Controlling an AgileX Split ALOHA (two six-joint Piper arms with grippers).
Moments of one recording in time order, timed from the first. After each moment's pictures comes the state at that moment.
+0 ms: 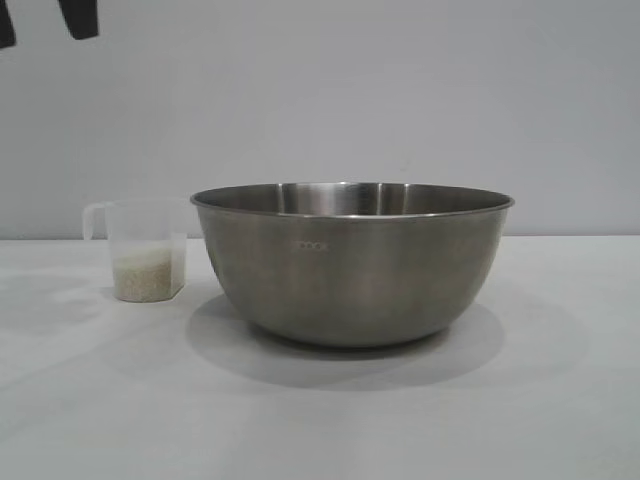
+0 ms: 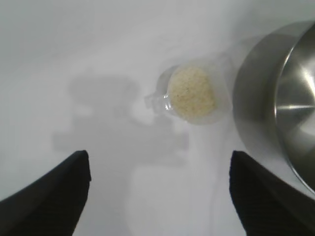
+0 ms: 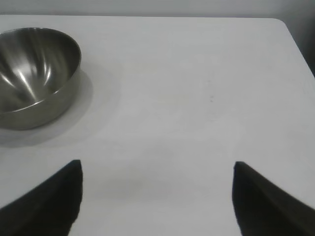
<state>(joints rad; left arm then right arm) -0.20 1.61 -1.47 -0.04 1.15 0.03 0.06 -0.02 -0.49 0.08 1.14 -0.06</state>
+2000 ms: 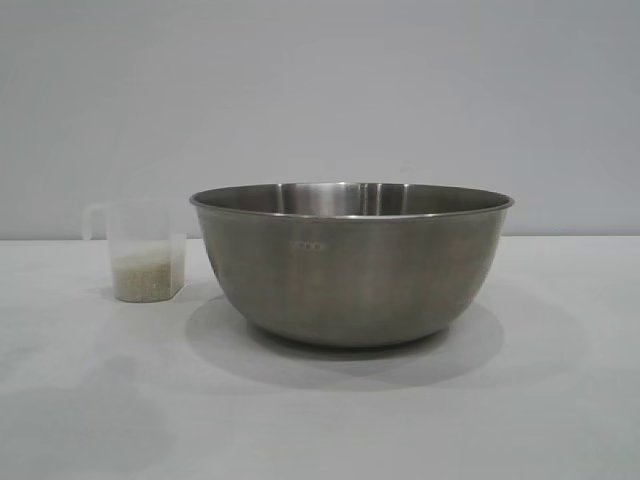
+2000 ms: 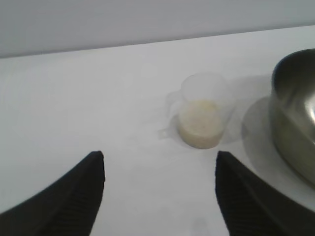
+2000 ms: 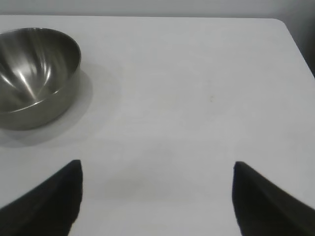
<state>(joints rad) -0.20 1.31 -0.13 0.15 -0.71 -0.11 0.06 -0.02 -0.49 0.08 1.14 -0.06</state>
